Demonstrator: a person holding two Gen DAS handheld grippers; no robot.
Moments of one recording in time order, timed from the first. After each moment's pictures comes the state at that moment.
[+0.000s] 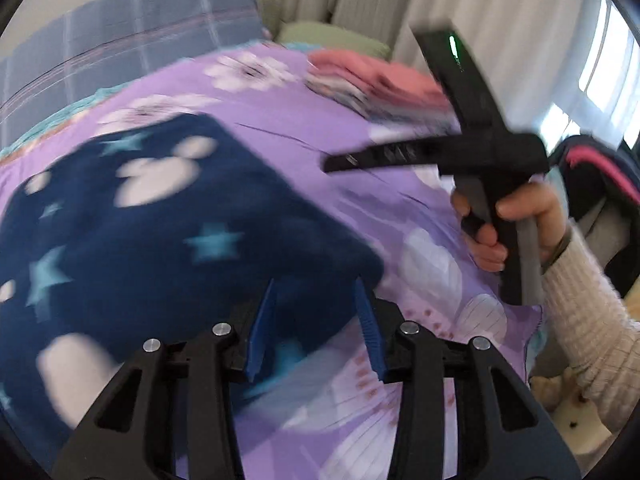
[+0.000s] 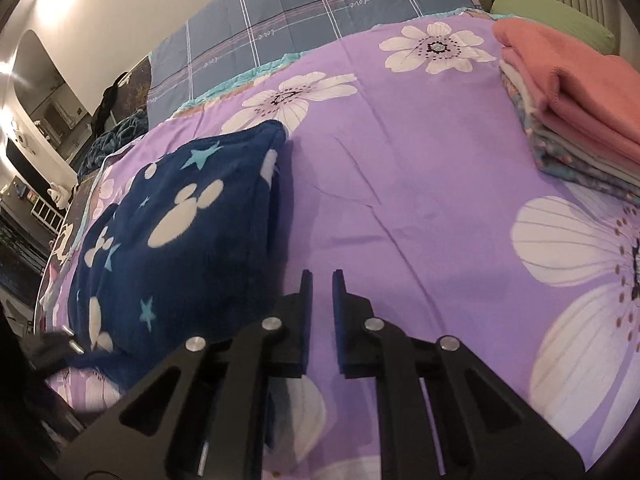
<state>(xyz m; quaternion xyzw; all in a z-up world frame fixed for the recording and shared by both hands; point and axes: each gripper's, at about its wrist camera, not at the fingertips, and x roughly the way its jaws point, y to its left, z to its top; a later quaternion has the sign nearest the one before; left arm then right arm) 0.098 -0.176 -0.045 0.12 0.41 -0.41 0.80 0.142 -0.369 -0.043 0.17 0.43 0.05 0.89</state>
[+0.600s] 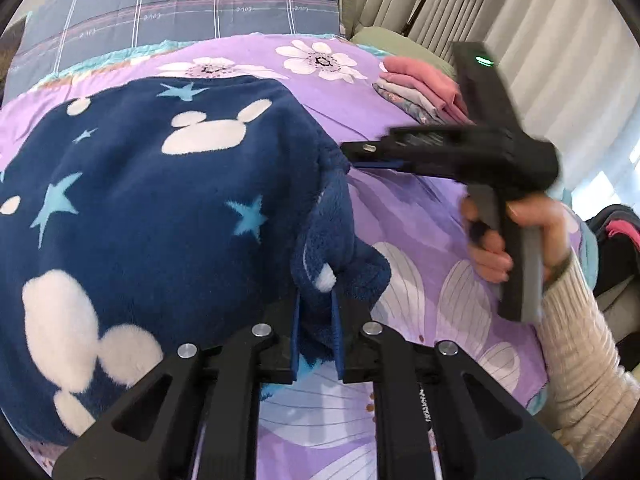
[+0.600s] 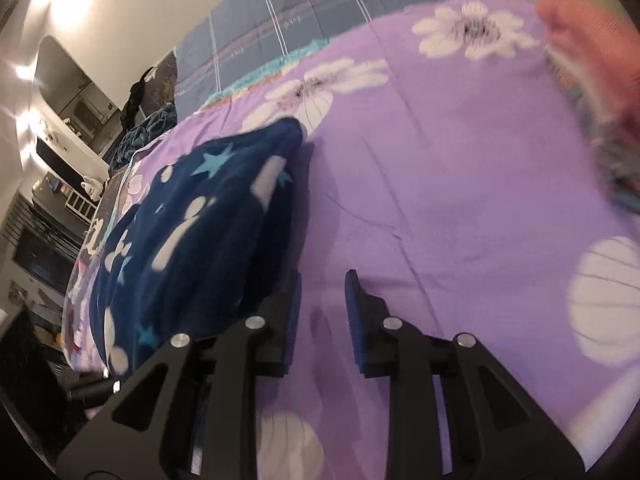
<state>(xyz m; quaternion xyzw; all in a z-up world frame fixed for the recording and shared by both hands) 0.119 -0.152 -0.065 0.03 0.45 -0.31 0.84 0.210 -0.369 -0.074 0.23 0.46 0.14 0.85</state>
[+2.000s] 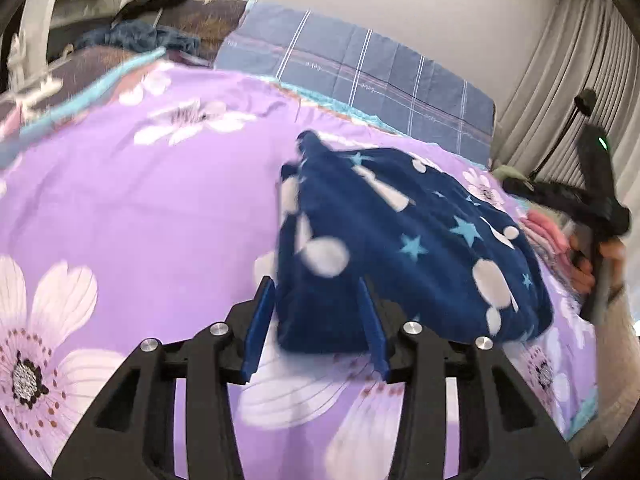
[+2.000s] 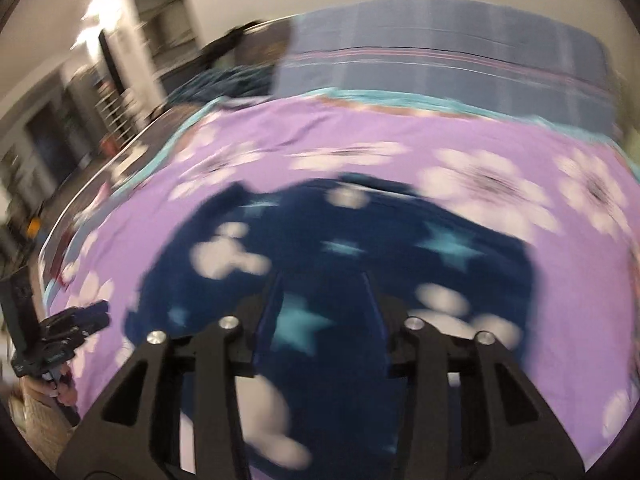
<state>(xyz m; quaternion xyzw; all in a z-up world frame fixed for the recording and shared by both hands) 0.066 0.186 -0.058 -0.16 0.36 -0.09 0.92 0.215 -0.101 0.043 -0.02 0.39 0.25 0.88</state>
